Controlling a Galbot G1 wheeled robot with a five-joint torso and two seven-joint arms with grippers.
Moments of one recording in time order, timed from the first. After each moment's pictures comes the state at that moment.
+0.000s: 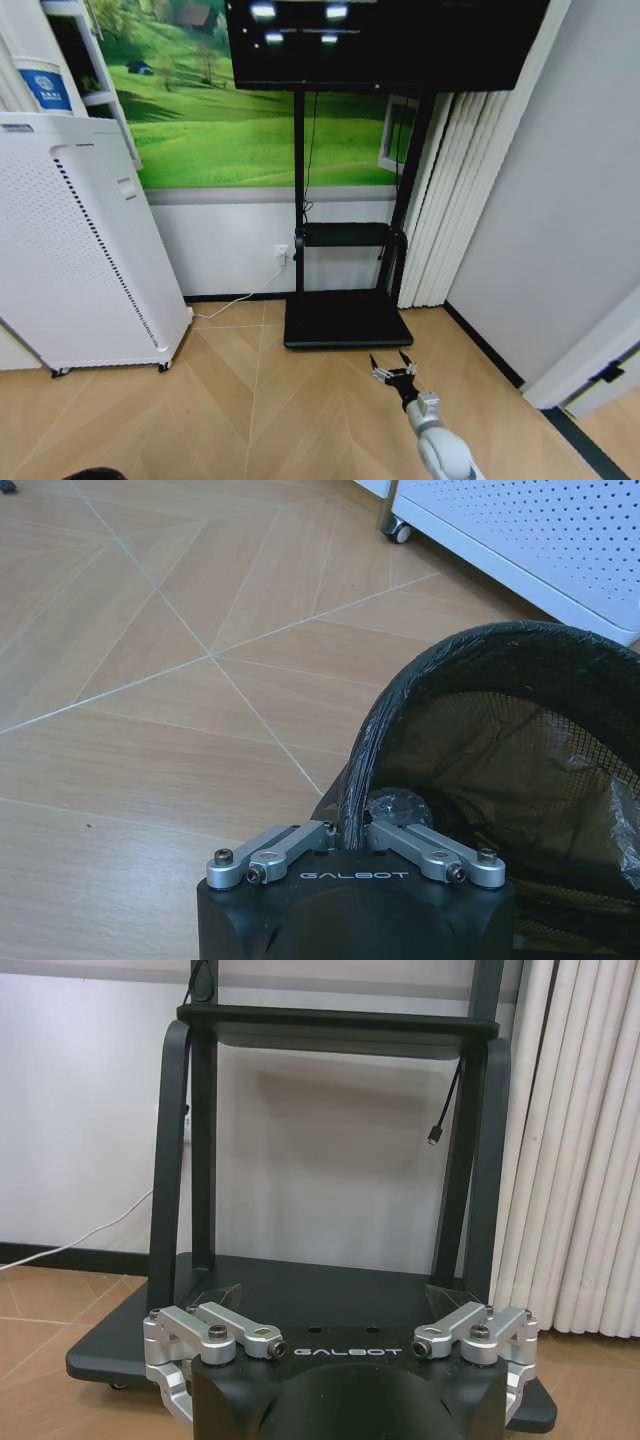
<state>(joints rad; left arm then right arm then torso) 2.16 -1.36 -1.16 -1.84 -1.11 0.20 -0.24 -1.35 1.24 0.48 1.67 0.24 0.05 -0.01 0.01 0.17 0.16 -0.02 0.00</state>
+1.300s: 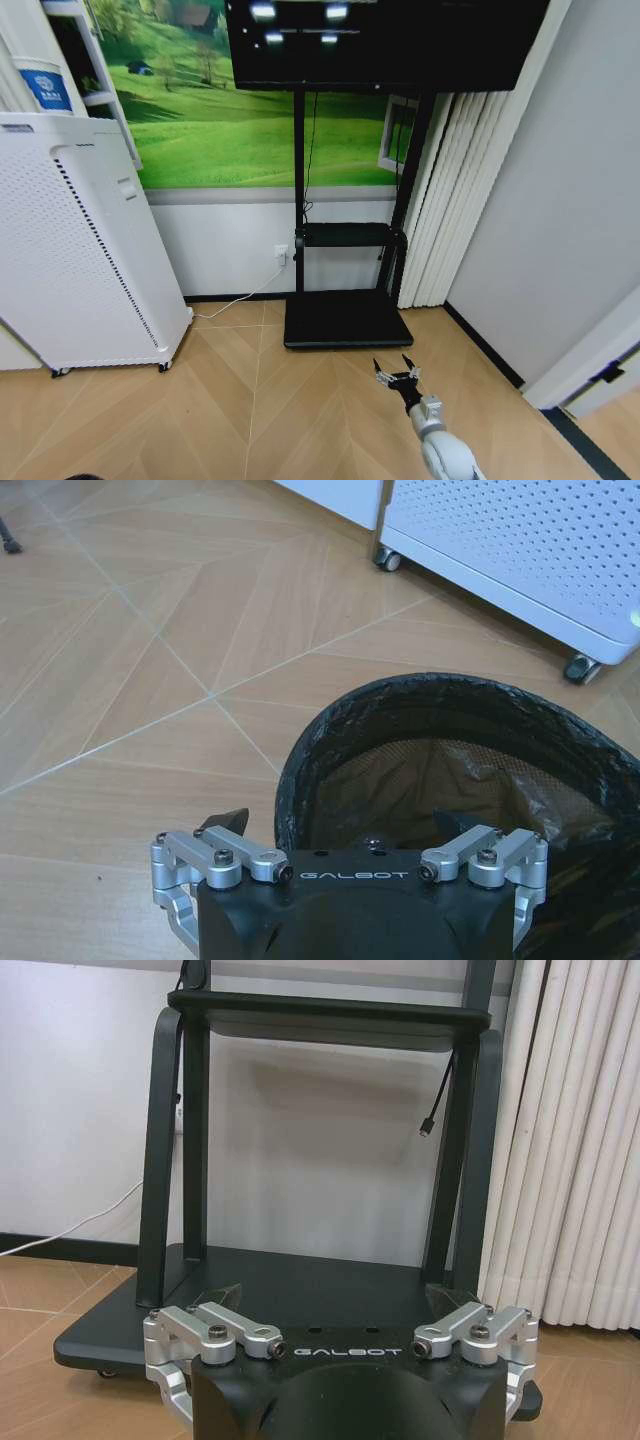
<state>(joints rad) 2.15 -1.35 -1.19 -1.86 -1.02 0.20 -0.22 -1.36 1.23 0.49 1.65 0.23 0.07 -0.01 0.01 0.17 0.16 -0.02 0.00</state>
